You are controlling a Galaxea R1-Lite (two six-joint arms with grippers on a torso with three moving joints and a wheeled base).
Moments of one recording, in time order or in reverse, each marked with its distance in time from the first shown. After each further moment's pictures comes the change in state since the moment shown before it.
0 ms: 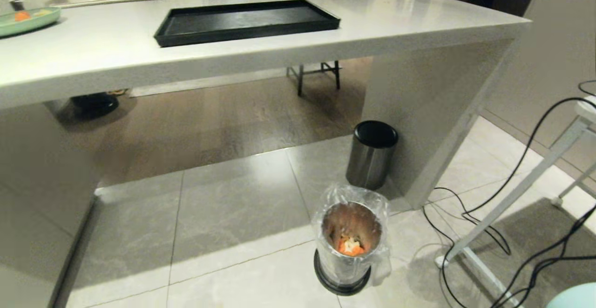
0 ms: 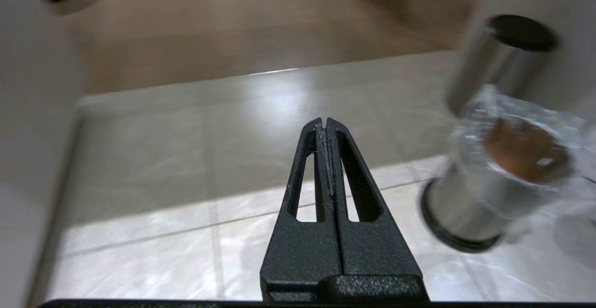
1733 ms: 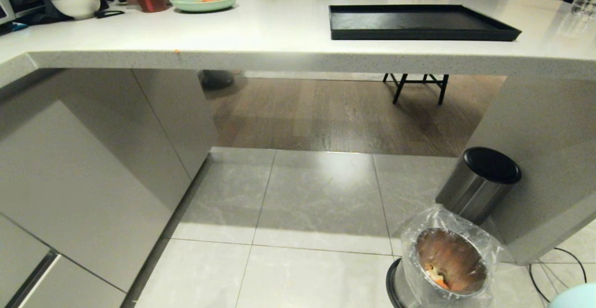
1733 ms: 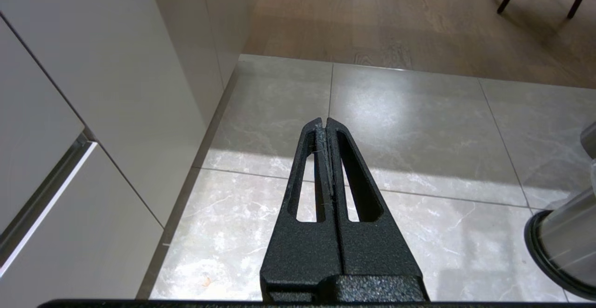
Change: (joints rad) left arm 0.000 0.000 0.000 0.000 0.000 0.000; right arm 0.000 0.000 0.000 -0.001 0.000 0.006
